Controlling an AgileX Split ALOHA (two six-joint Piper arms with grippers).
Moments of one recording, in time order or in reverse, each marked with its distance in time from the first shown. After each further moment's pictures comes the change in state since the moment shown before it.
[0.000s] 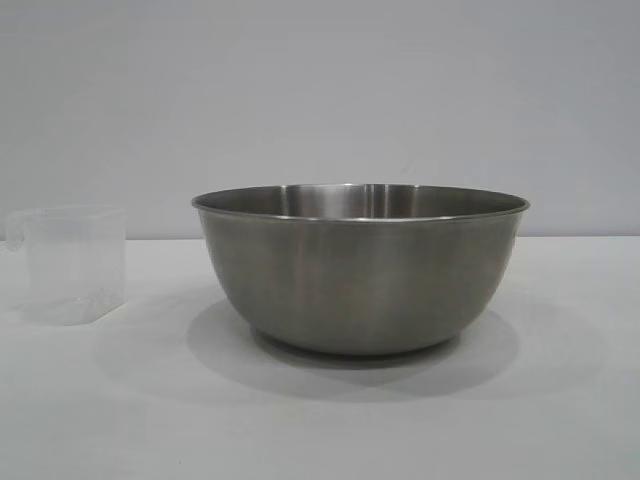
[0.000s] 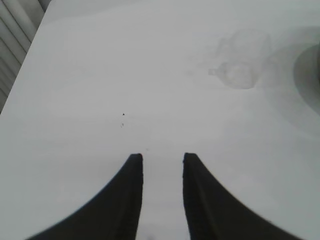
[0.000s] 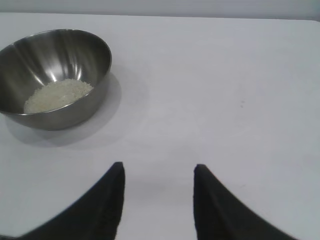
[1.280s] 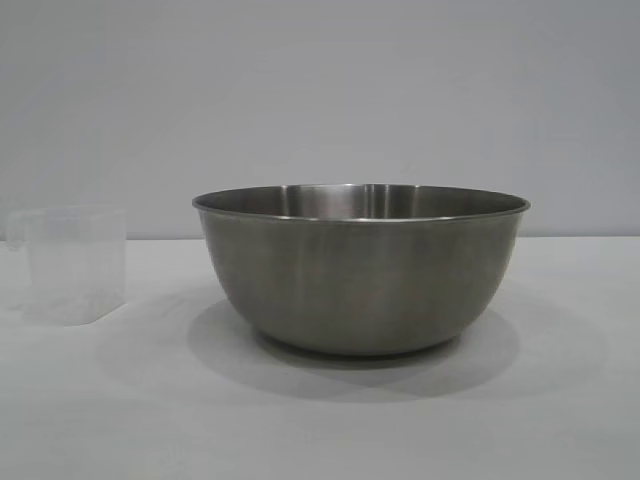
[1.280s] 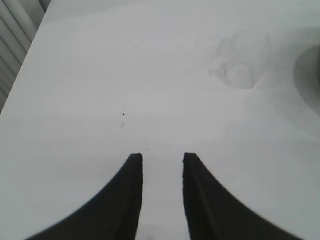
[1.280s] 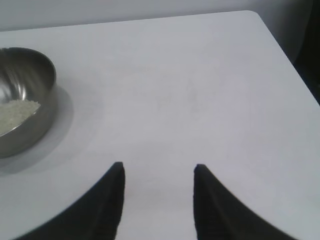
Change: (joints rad) left arm 0.000 0.000 0.000 0.000 -0.002 -0.002; right arm -0.227 0.000 0.000 0.000 0.000 0.000
